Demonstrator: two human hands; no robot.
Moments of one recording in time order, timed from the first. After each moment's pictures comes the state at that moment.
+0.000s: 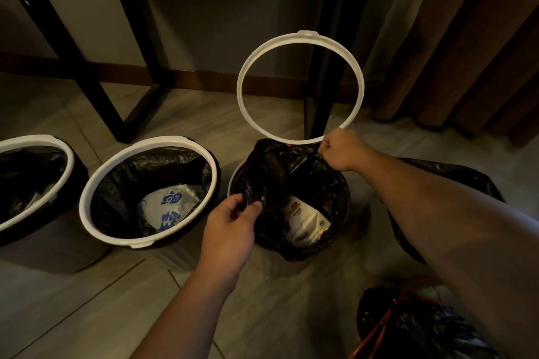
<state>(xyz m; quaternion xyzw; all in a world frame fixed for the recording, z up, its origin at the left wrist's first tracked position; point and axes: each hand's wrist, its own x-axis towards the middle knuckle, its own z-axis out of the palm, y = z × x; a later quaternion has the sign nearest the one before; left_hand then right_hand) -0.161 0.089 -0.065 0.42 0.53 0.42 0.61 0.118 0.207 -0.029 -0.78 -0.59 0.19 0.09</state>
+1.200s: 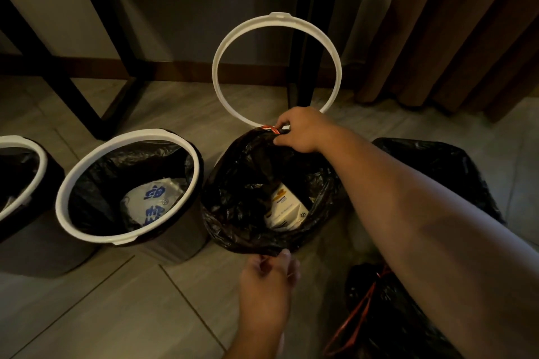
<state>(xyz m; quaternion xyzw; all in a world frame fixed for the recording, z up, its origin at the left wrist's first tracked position) -0.103 -0.011 -0.080 0.18 0.61 0.38 0.67 0.077 0.199 0.002 -0.71 -0.67 0.20 0.07</state>
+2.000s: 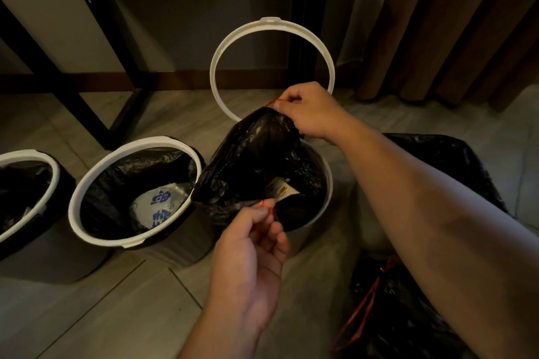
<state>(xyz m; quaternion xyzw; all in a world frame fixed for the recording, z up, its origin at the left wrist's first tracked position) -0.124 0.013 0.009 0.08 0.43 0.46 0.78 0.077 0.176 0.036 -0.67 -0.59 0.29 0.35</state>
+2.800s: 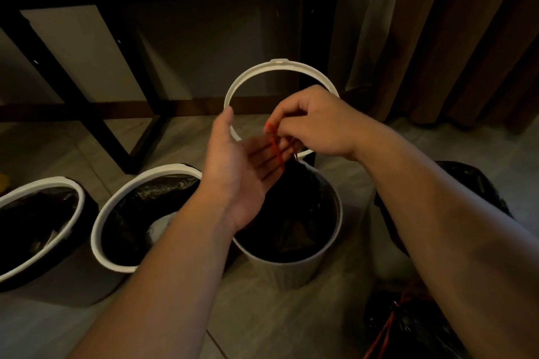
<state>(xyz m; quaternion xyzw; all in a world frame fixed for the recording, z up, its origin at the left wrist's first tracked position) -0.117 0.116 0.105 0.32 0.43 0.39 0.75 0.059 0.139 0.119 -0.51 -0.68 0.39 0.36</state>
